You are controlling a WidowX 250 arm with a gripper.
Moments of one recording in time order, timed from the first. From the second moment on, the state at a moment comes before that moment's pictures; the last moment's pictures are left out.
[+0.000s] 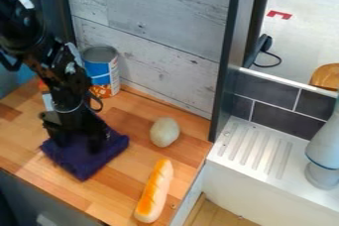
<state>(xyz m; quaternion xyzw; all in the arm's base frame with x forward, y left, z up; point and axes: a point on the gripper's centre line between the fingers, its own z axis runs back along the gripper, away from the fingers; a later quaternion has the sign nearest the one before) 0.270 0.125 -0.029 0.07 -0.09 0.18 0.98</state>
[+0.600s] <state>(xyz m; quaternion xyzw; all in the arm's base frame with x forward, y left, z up) 0.219 0.130 -0.027 0.10 -0.04 0.19 0.97</state>
